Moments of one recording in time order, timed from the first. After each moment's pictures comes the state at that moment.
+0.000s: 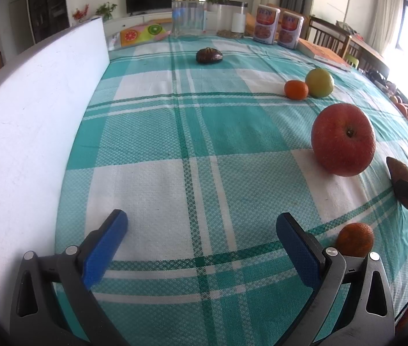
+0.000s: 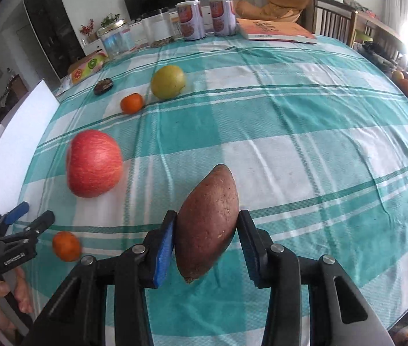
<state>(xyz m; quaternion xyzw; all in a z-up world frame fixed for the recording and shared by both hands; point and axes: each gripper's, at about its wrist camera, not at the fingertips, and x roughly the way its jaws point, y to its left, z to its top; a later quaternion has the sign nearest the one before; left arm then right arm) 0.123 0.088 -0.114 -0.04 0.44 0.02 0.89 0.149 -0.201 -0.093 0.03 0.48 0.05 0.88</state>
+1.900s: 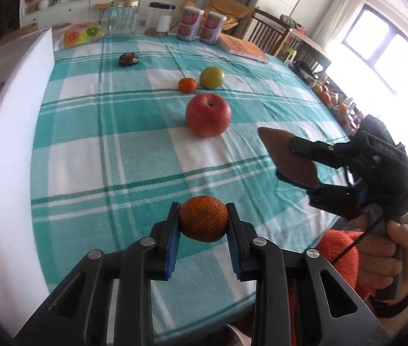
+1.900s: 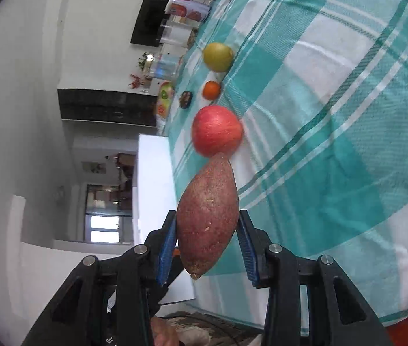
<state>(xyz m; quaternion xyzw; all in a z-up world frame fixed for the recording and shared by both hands) 0.050 0.063 -0.024 -0.12 0.47 -0.16 0.86 0.118 -0.198 -0.078 0.47 0.49 0.30 0.67</state>
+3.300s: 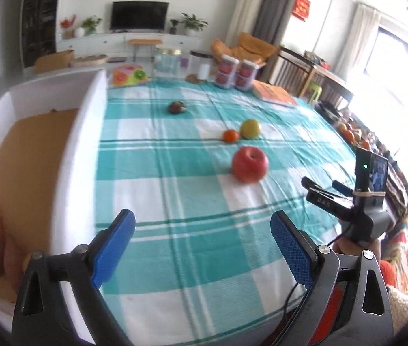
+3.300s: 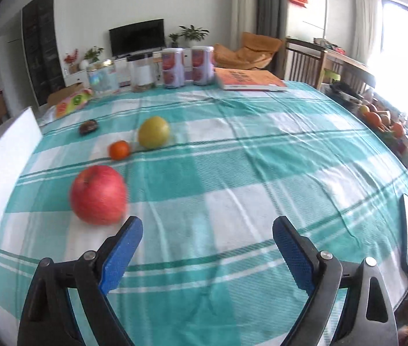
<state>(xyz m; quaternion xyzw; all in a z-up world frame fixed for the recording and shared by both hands) 0.048 0.084 -0.005 -0.09 0.40 -0.07 0.91 0.148 -0.201 -0.068 -0.01 0.38 -0.05 0.92</state>
